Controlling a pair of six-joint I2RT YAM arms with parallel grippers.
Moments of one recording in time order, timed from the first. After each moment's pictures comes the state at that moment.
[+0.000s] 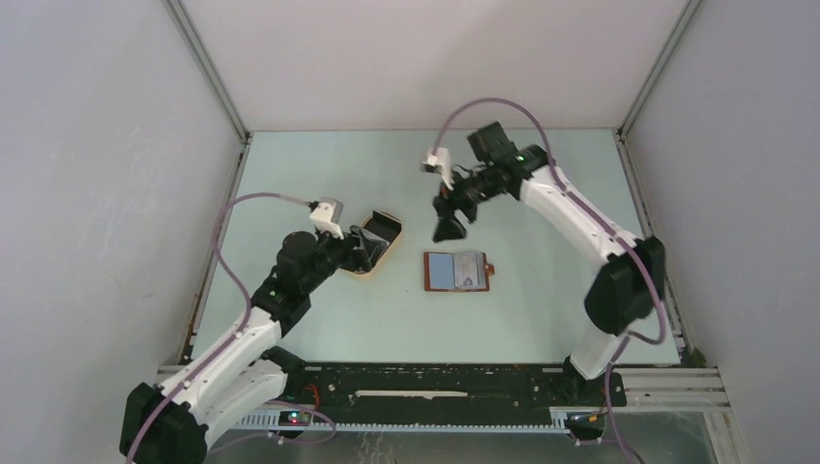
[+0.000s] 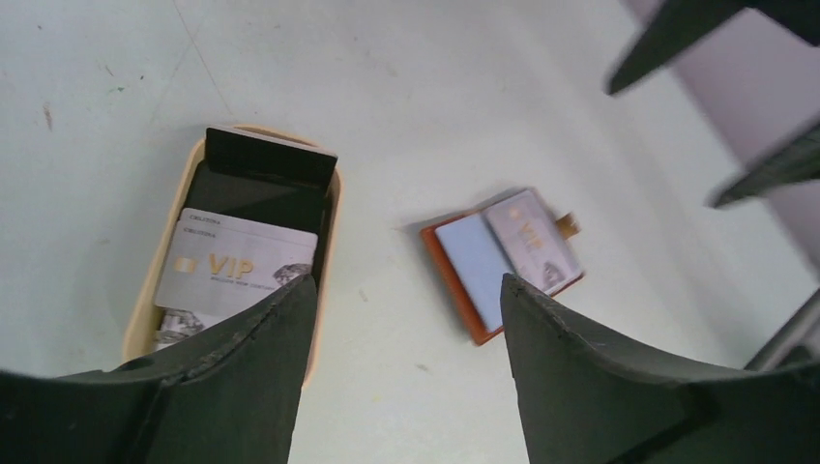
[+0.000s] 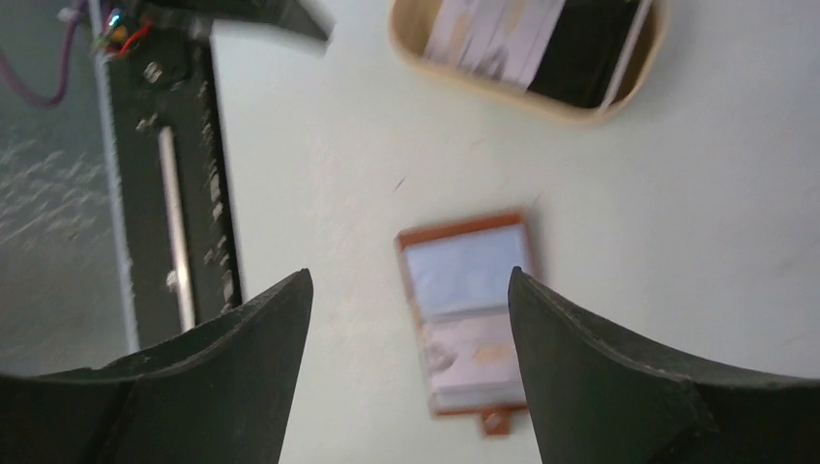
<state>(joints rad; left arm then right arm) -0.47 0.86 0.50 0.08 0.12 -0.32 0.49 1.65 1.53 -0.90 -0.80 -0.54</state>
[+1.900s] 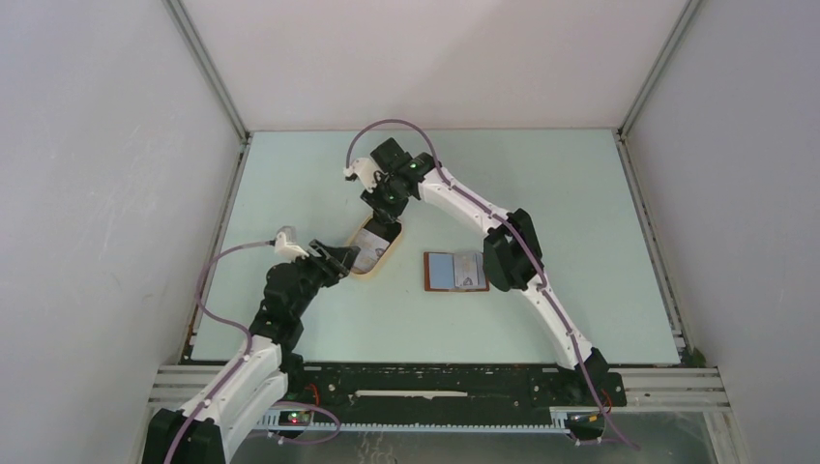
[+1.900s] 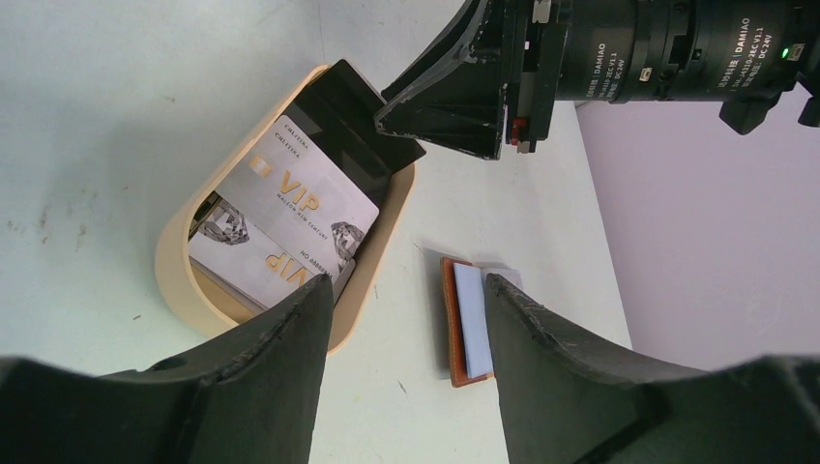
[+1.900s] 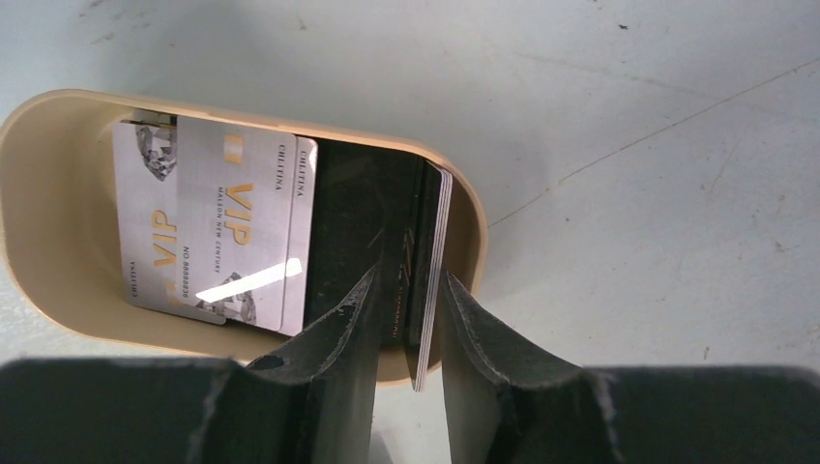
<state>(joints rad) -0.25 0.69 0.13 0.38 0.11 -0.84 0.75 2.52 2.43 -0.89 -0.24 -0.35</state>
